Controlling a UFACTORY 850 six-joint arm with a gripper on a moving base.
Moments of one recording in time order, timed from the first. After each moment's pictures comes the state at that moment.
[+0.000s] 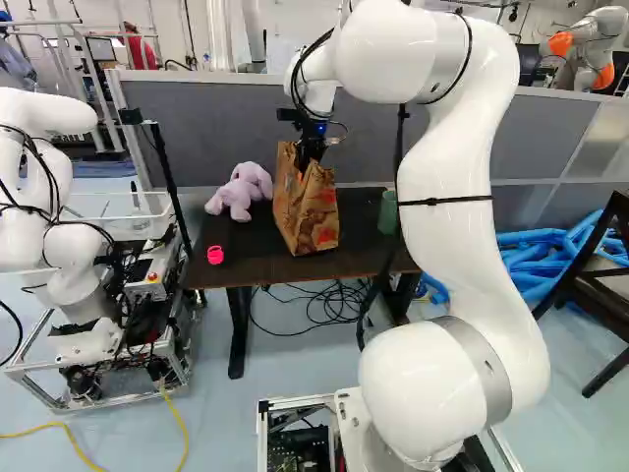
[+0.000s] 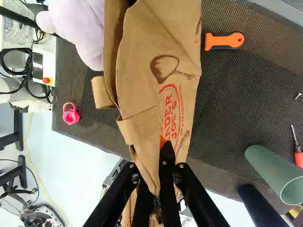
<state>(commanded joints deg) 6.6 -31.2 -93.2 8.1 -57.5 -17.5</state>
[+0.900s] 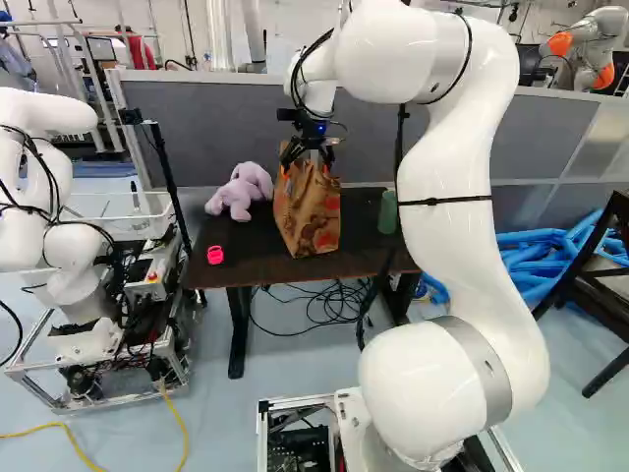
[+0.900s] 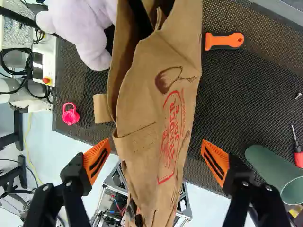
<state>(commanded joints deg) 6.6 -31.2 -93.2 8.1 -57.5 -17.5</state>
